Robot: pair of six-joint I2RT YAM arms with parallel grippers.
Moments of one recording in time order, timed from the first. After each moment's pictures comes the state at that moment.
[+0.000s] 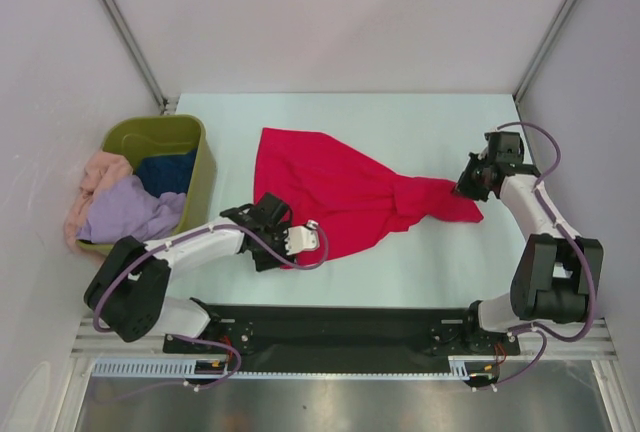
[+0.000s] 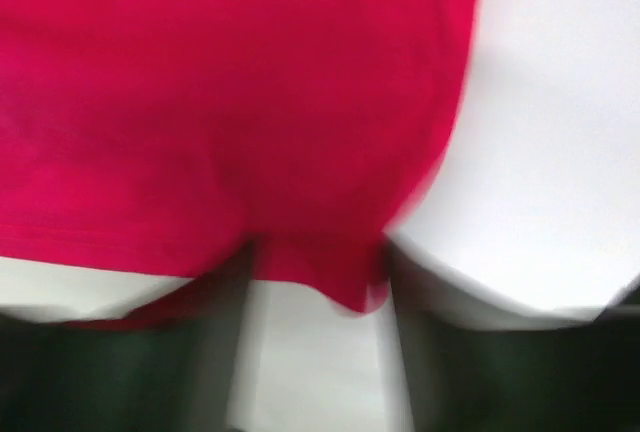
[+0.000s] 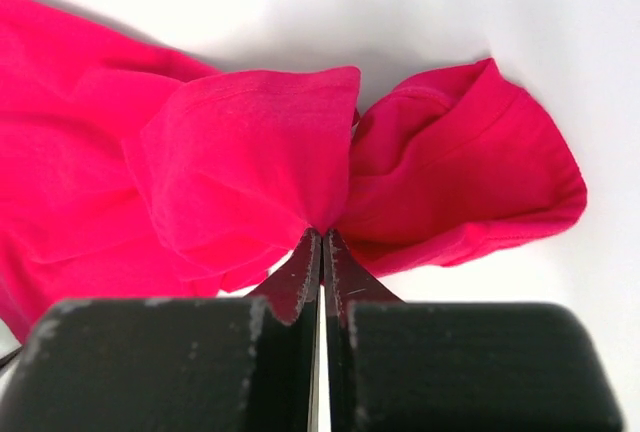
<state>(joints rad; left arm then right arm) -0.63 1.37 0.69 -0.59 0.10 0.76 -0.10 1.44 1.01 -0.52 -0.20 0.37</state>
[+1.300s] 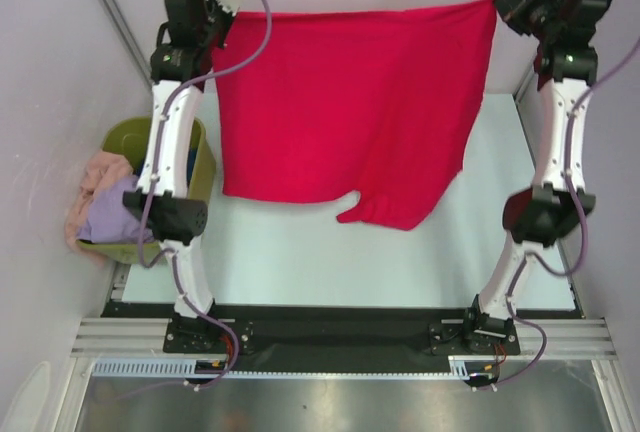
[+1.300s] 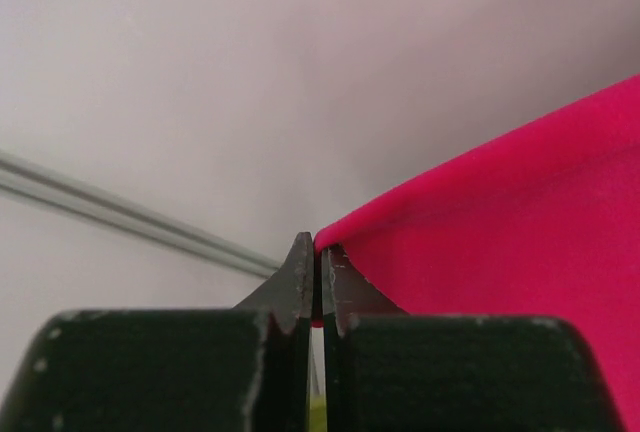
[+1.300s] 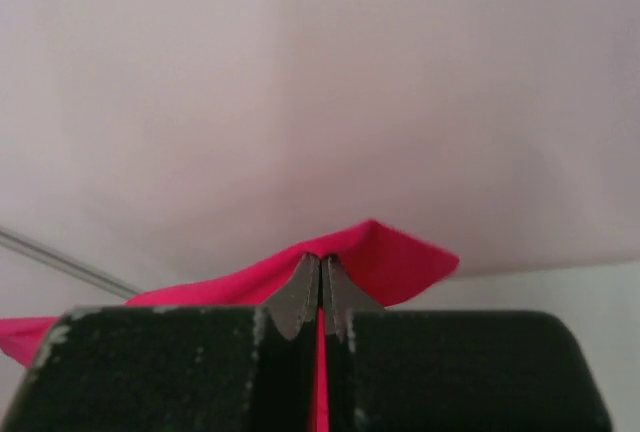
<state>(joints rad) -0.15 1.97 2.49 -0.70 -0.07 0.55 -0.21 1.86 2.24 -0.38 -0.43 0.57</state>
